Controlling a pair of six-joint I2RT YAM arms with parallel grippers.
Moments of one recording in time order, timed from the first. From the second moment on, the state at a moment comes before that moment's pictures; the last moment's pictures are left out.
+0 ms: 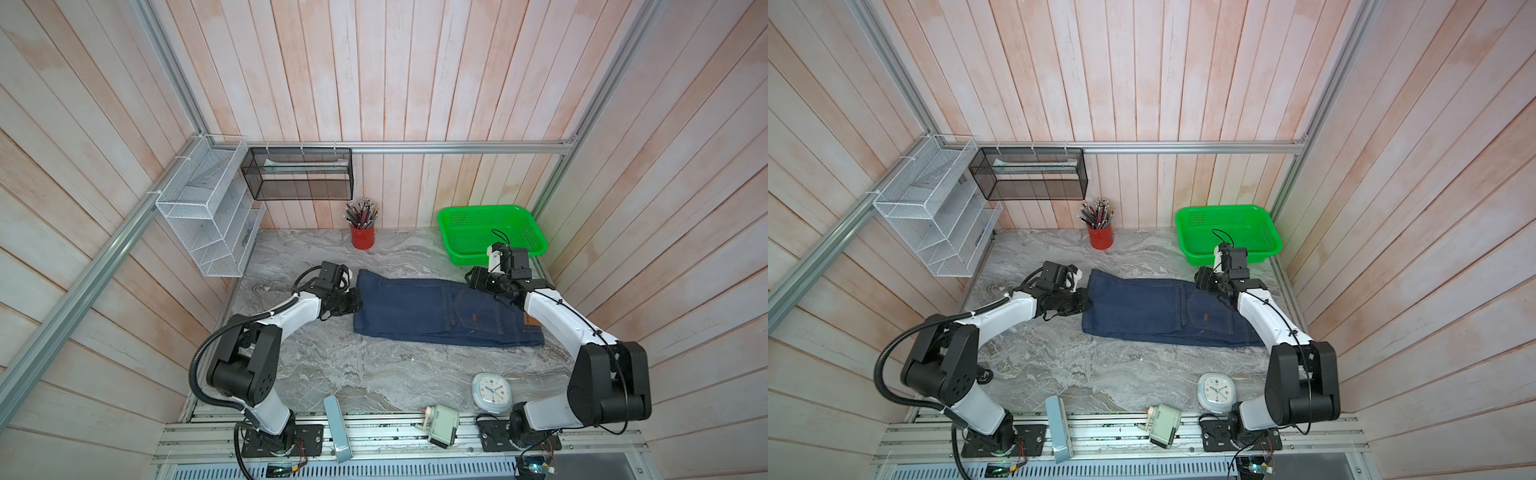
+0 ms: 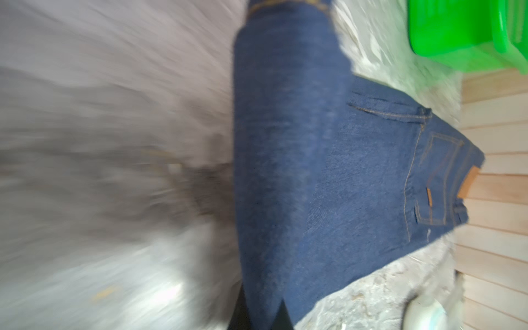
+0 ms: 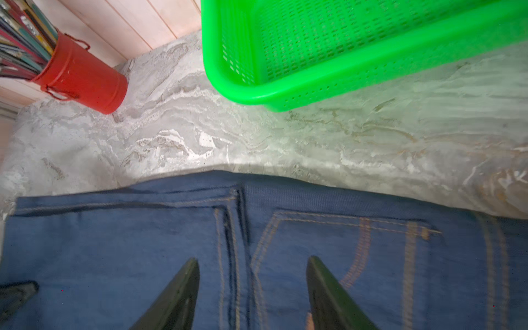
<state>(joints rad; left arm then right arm) -0.30 1.62 1.00 -0.36 0.33 -0.45 0.13 1.45 0.99 -0.33 -0.19 0.35</state>
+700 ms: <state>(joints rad) 0.12 1.39 1.11 -0.81 0.00 -0.12 0.17 1.44 0.84 -0.21 -0.31 0.42</state>
